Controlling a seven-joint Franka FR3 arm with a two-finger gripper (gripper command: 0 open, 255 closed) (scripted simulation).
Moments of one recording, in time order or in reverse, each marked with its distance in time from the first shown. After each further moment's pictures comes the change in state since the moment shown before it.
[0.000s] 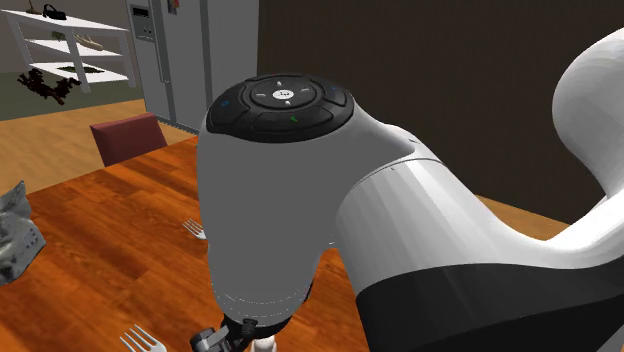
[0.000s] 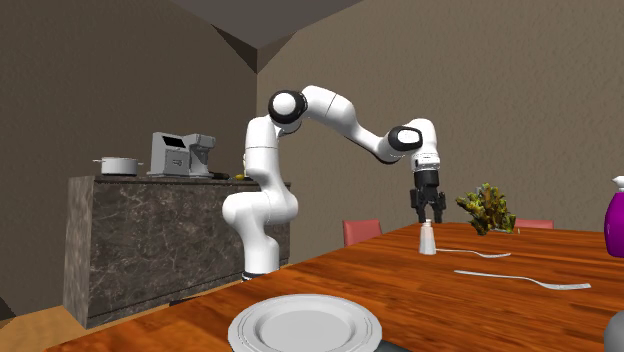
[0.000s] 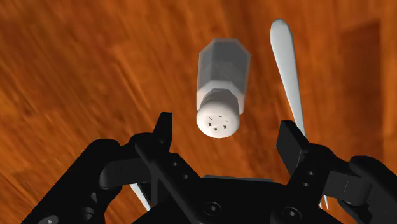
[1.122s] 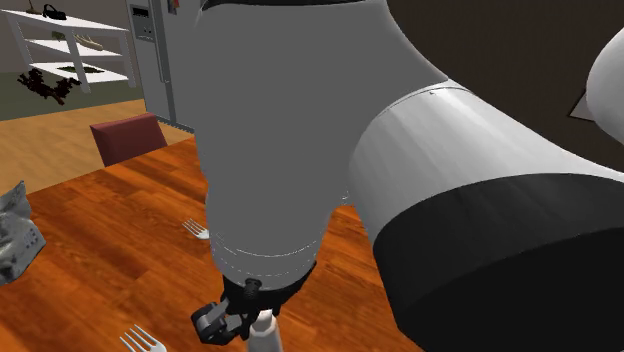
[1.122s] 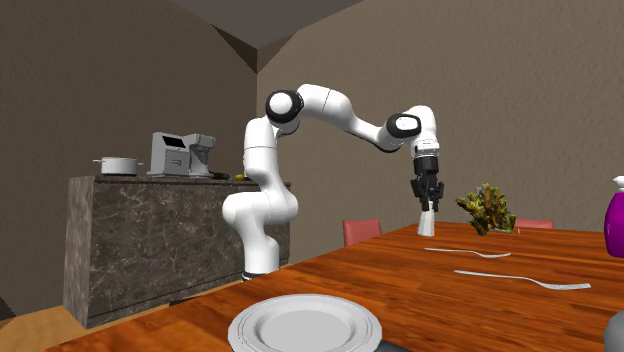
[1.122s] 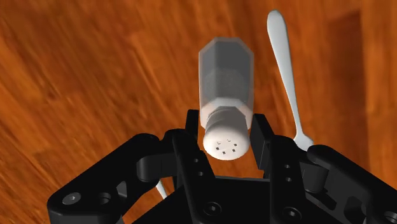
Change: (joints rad) arm -0.001 -0.052 -0.019 0.078 0.051 -0.103 -0.054
